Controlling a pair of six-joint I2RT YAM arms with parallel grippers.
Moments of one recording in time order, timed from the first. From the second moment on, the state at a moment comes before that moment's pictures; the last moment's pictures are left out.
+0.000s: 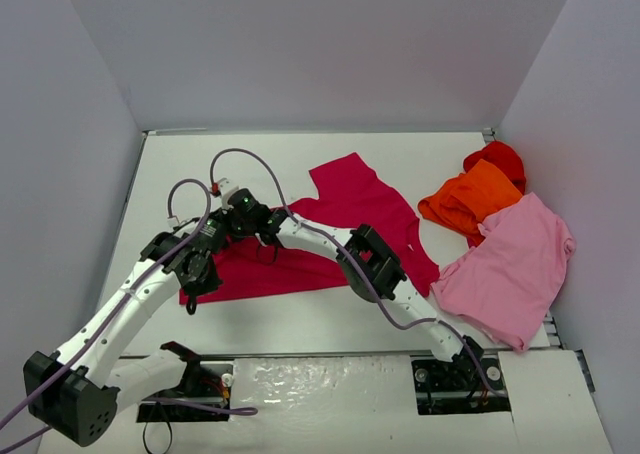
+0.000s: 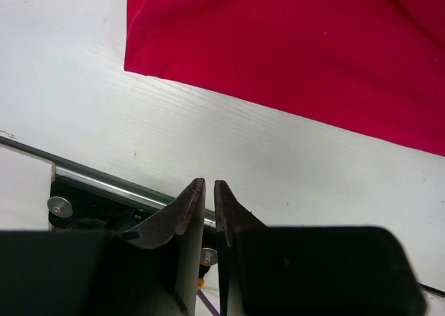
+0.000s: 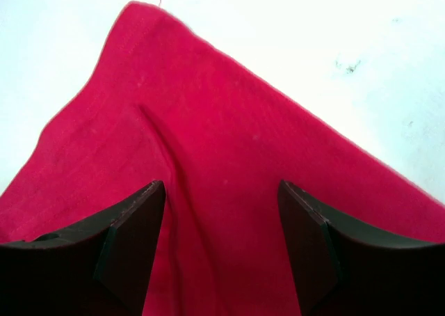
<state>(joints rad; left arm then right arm) -0.45 1.05 0.94 -1.22 -0.33 -0.78 0.95 2.58 2.11 -0.07 -0.10 0.24</state>
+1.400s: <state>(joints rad) -0.45 1.12 0.92 -1.15 -0.32 -0.78 0.99 2.45 1.90 -0.06 -0.10 0.24</state>
